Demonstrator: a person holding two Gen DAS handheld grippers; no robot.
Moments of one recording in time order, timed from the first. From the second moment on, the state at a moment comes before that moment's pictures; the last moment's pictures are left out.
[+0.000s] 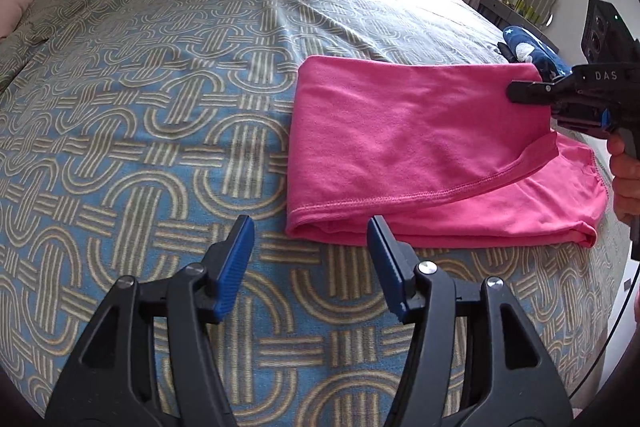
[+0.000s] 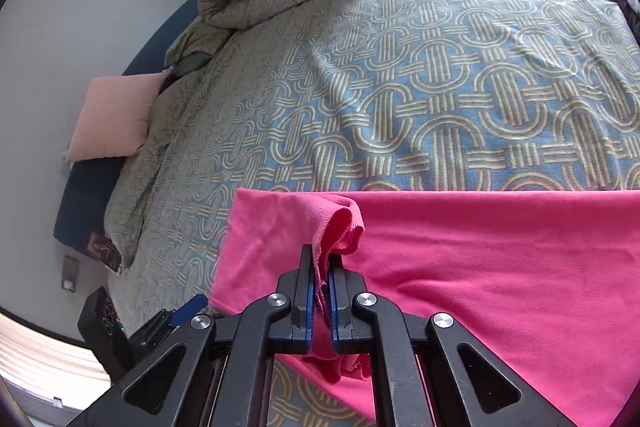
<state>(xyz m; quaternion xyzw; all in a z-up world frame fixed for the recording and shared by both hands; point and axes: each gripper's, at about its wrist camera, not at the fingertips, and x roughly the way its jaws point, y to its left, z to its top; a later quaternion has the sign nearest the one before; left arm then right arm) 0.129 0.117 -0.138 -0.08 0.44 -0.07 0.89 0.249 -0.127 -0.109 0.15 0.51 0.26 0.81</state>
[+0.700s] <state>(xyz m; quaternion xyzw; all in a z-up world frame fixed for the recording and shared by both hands) 0.146 0.096 -0.138 -0.07 0.44 -0.07 0.89 0.254 -0.104 -0.049 0.15 0.47 0.32 0.81</state>
